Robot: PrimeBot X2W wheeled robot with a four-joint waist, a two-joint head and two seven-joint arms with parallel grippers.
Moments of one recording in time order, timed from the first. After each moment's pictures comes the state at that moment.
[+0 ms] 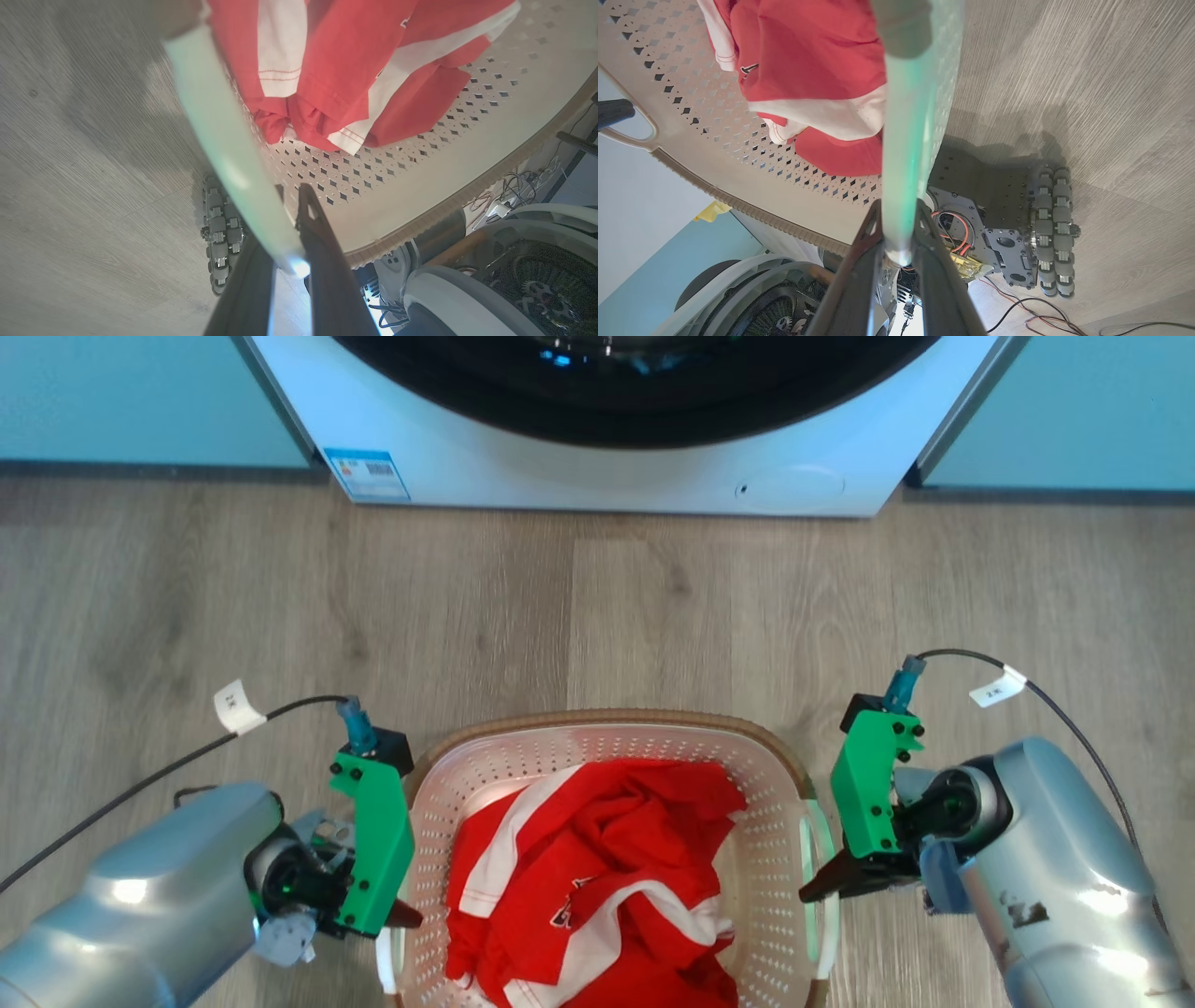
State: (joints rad) left arm -0.74 0.52 -1.31 0.47 -1.37 -0.11 0.82; right arm -0.48 -0.11 0.23 0.51 0.71 0.12 1.36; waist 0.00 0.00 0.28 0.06
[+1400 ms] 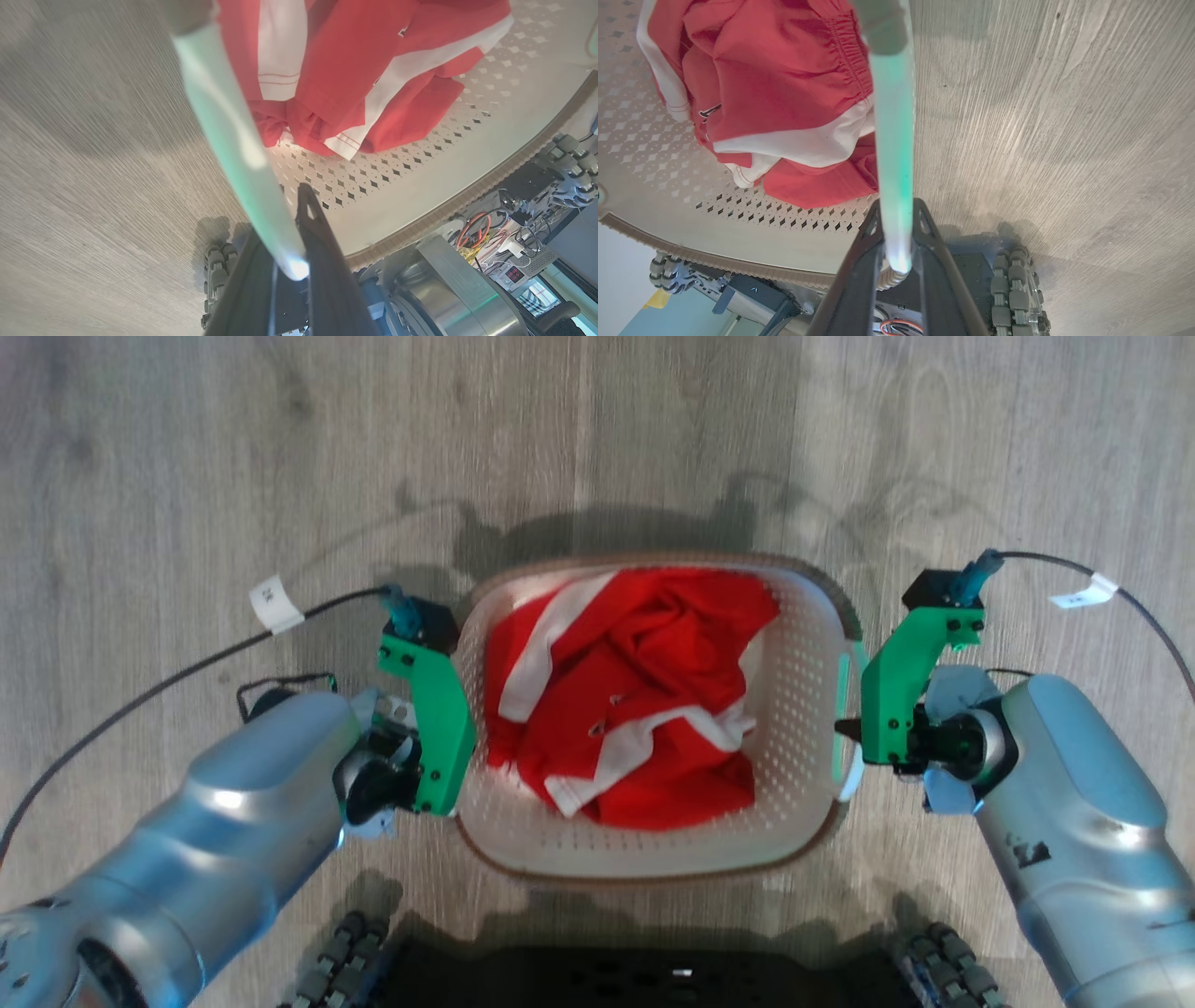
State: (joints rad) left arm -0.88 0.29 -1.31 0.76 -1.21 -0.11 0.49; right arm -0.60 -0.14 0.25 0.61 0.56 0.12 0.86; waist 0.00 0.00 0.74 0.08
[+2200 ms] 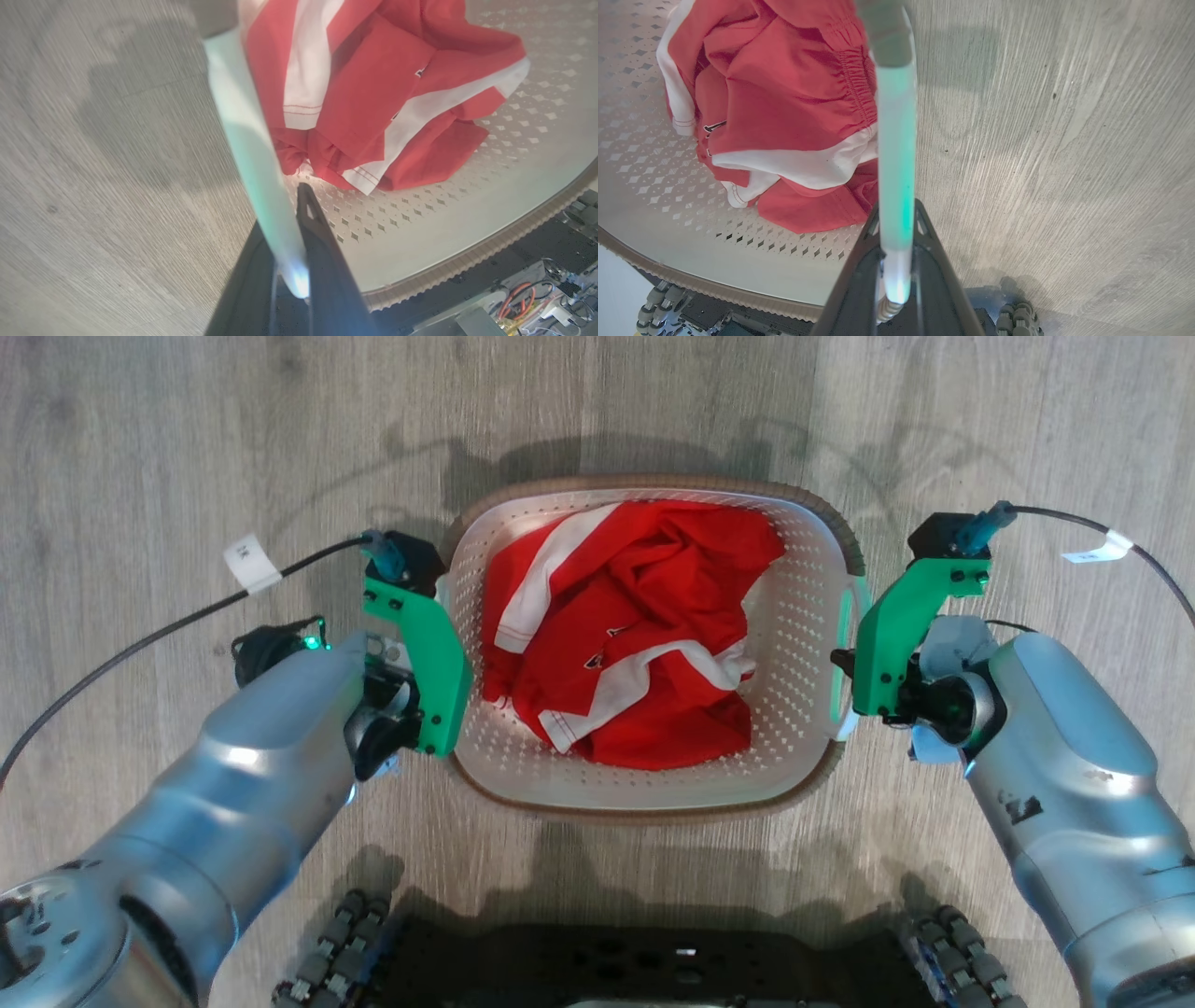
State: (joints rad) left arm -0.96 0.19 -1.29 0.95 -1.13 -0.11 0.29; right arm -0.73 -0.15 0.35 0.76 0.63 0.12 0.62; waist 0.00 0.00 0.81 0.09
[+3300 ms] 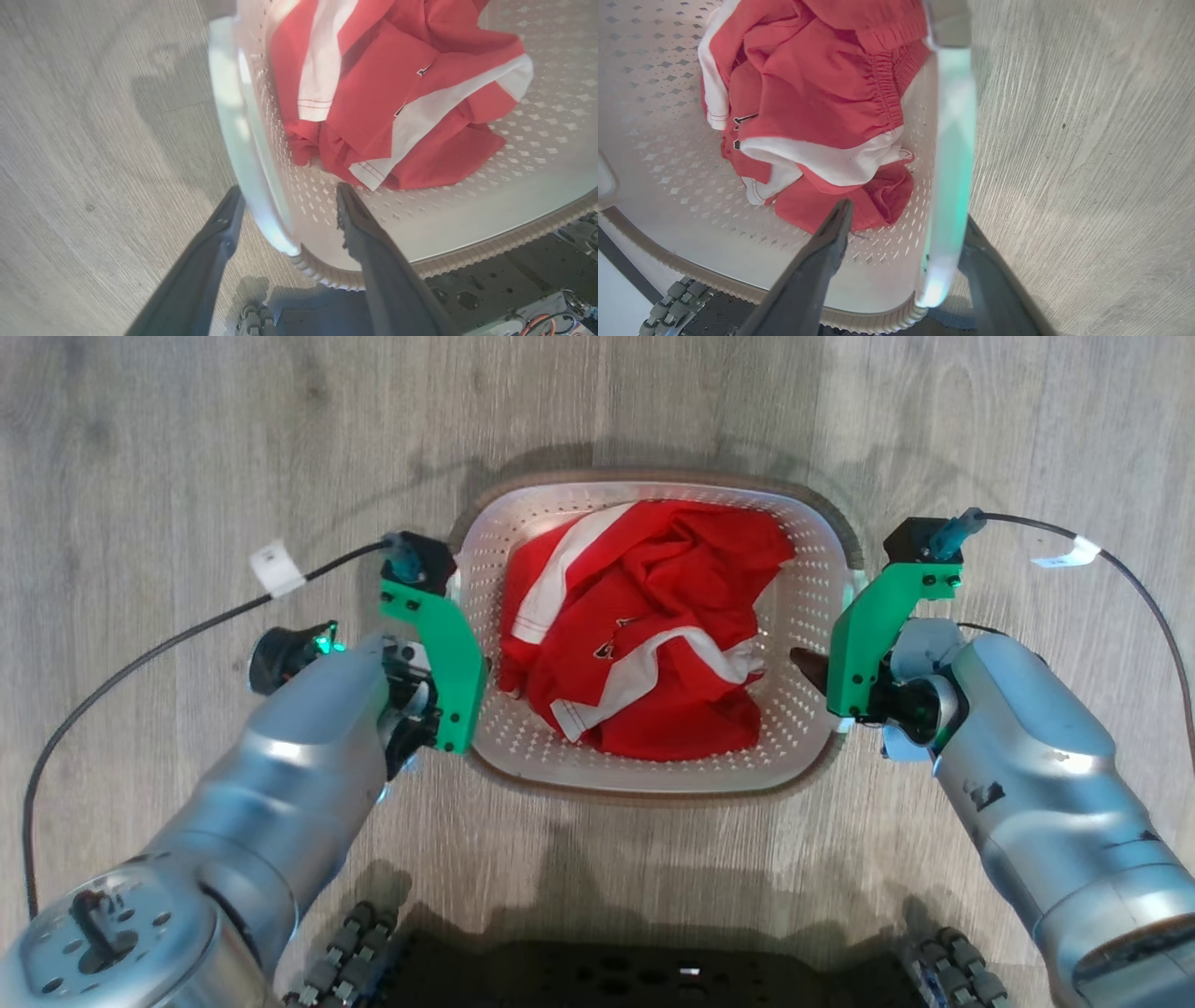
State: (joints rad) left arm -0.98 0.05 -1.29 1.21 -1.10 -0.12 0.20; right arm -0.81 -0.10 0.39 0.95 0.63 0.12 0.49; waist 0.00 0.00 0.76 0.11
